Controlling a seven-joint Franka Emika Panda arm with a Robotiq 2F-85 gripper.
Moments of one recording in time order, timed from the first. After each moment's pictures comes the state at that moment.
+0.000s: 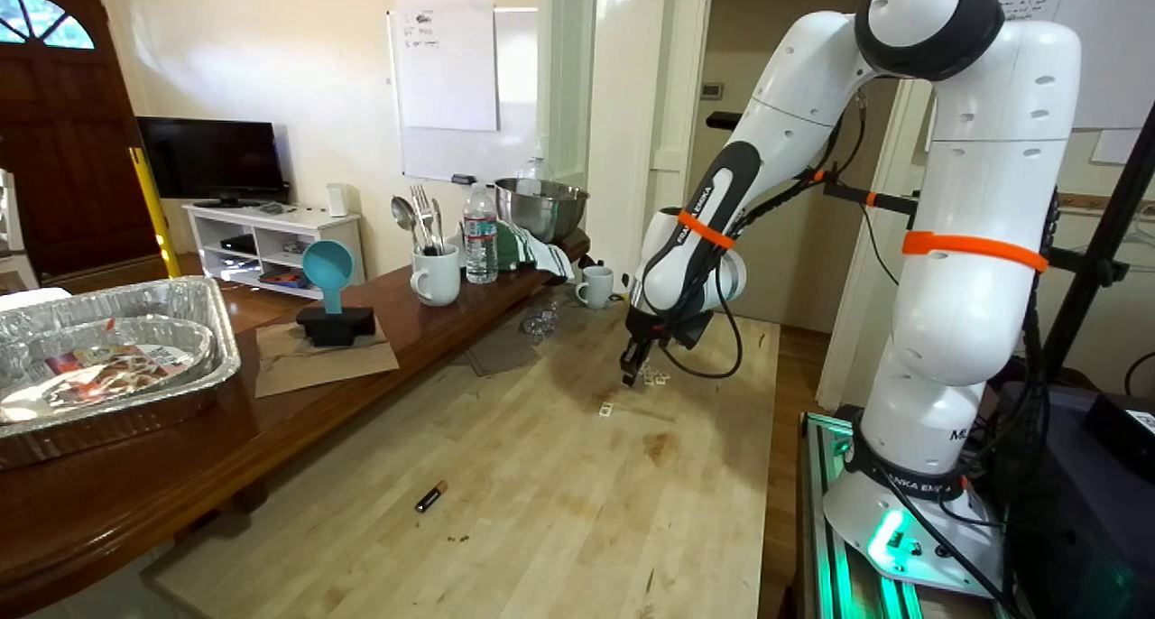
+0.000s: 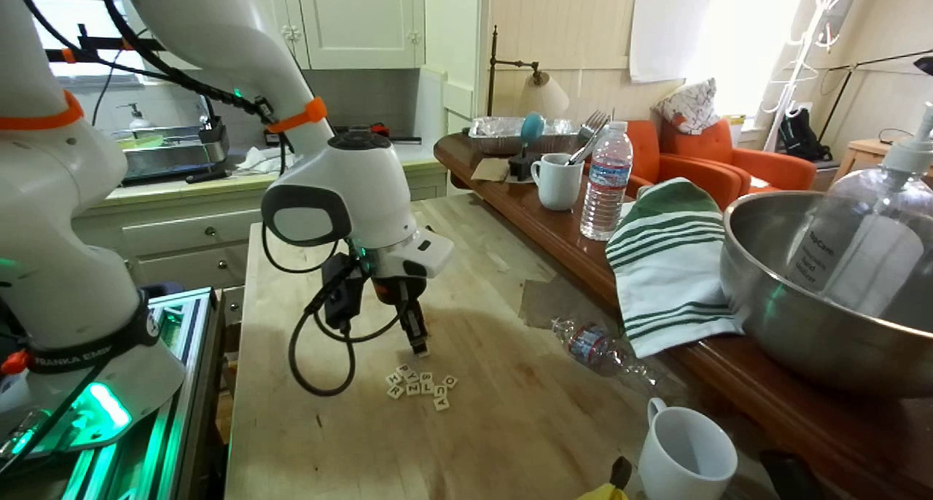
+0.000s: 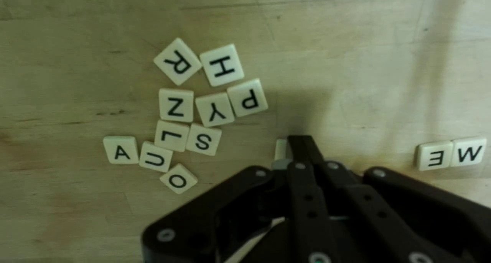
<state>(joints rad) -0.28 0.08 0.00 -2.75 0.15 3.02 -0.38</state>
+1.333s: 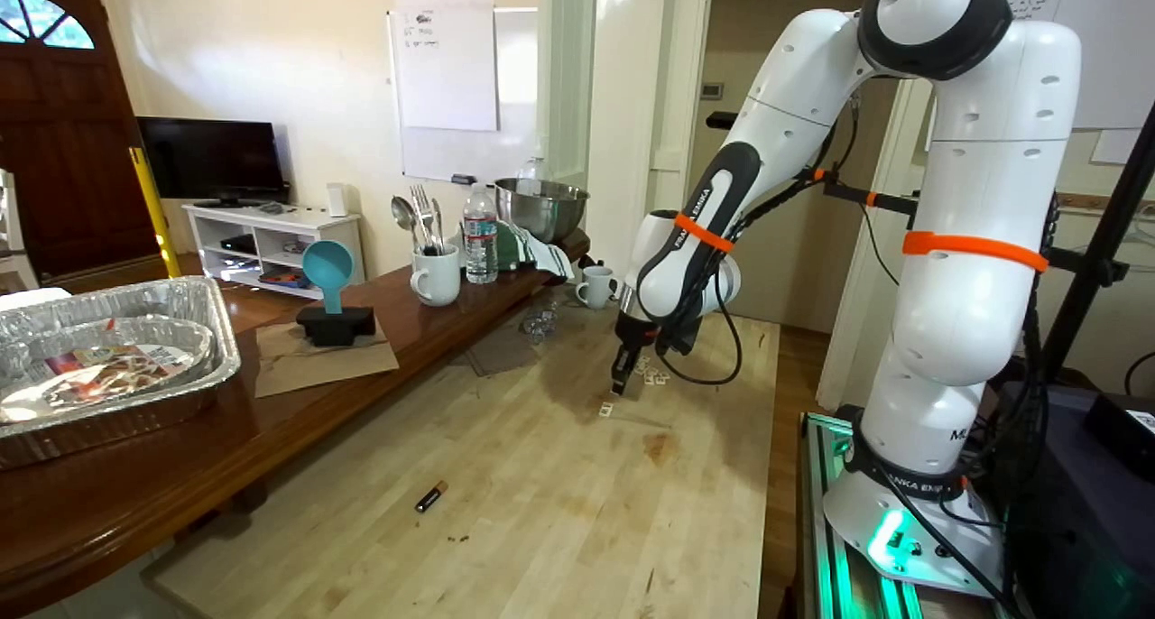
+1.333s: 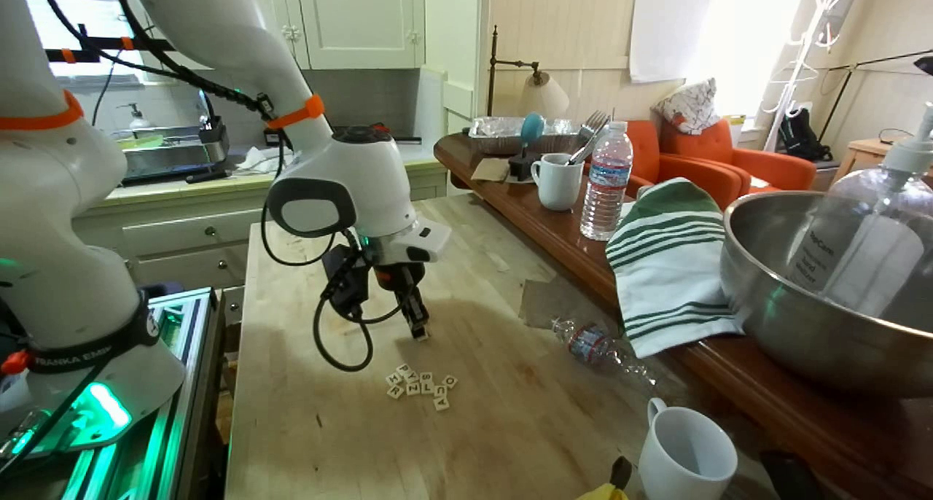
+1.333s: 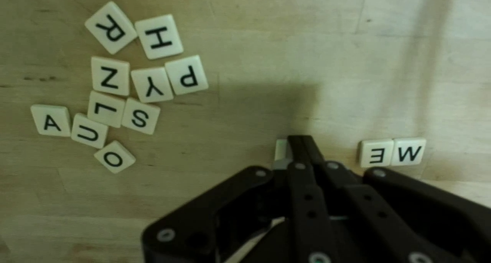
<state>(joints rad) -0.27 0.08 0.07 -2.75 0.16 3.01 -0.40</state>
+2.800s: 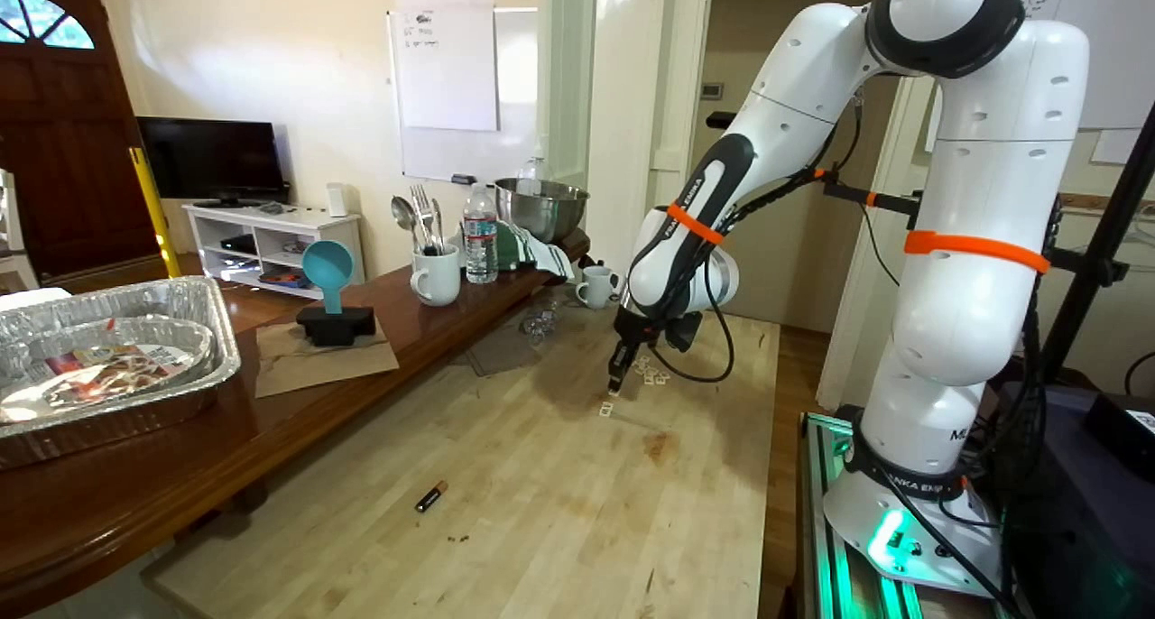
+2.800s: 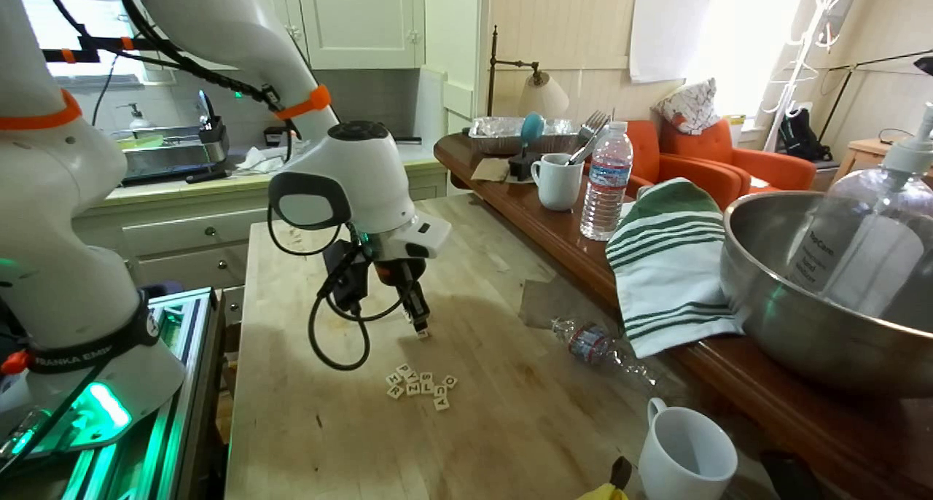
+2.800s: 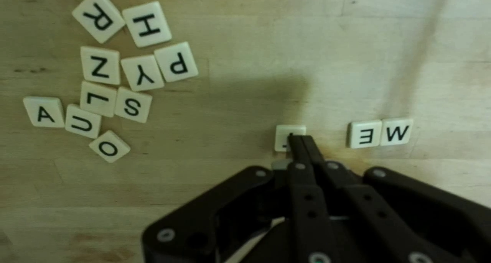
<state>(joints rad) -0.27 0.06 0.10 -2.75 0.33 3.01 -0.52</state>
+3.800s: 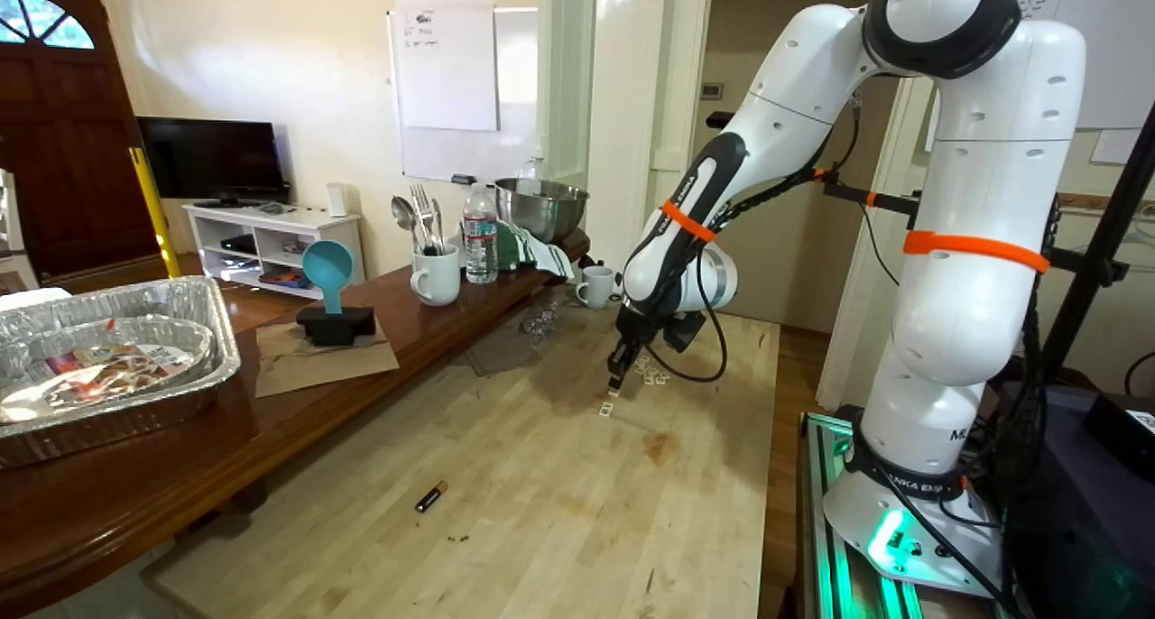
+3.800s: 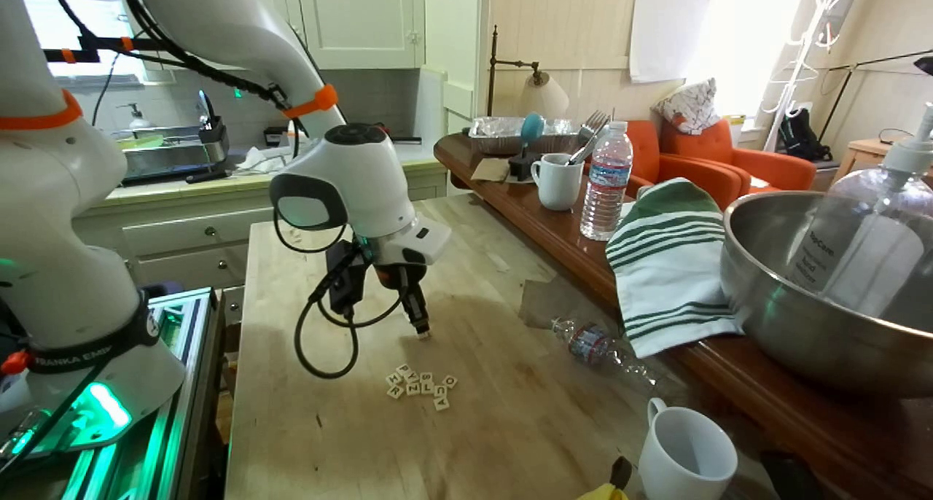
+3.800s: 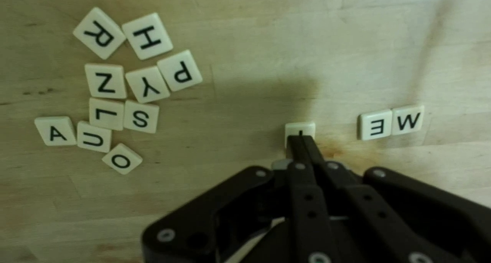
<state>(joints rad) -0.27 0.06 0.11 -2.74 0.44 3.03 -0.53</state>
